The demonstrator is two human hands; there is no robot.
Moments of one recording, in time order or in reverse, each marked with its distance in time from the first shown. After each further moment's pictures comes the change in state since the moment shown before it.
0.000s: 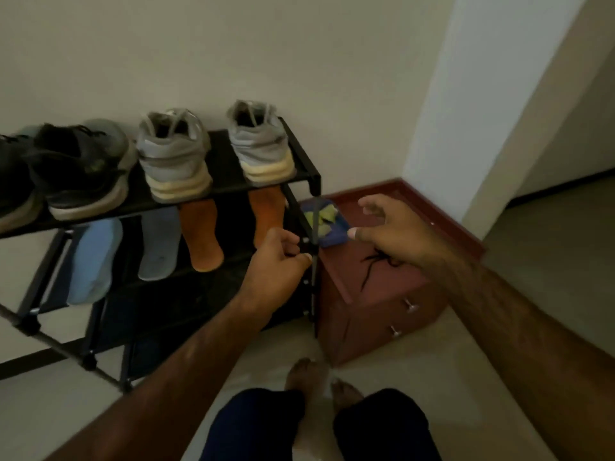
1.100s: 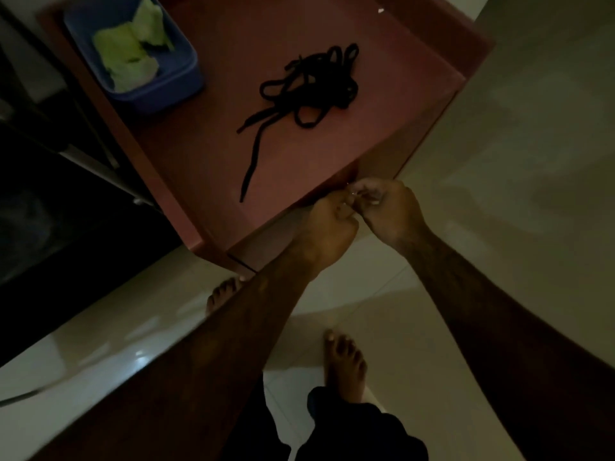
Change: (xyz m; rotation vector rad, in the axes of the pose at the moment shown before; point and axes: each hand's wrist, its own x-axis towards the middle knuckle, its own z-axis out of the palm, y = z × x) left_hand 0.113 -0.194 0.351 0.213 -0.568 -0.199; right_hand 0.044 0.396 0.071 0.063 0.138 0.367
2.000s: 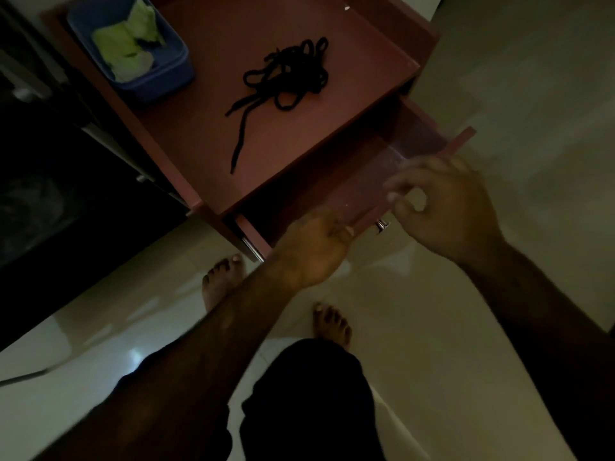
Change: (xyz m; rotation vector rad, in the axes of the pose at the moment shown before) left_hand -0.114 0.028 -0.012 0.230 -0.202 0.024; right_hand -0.108 -0.015 -0.102 -0.542 0.206 -0.270
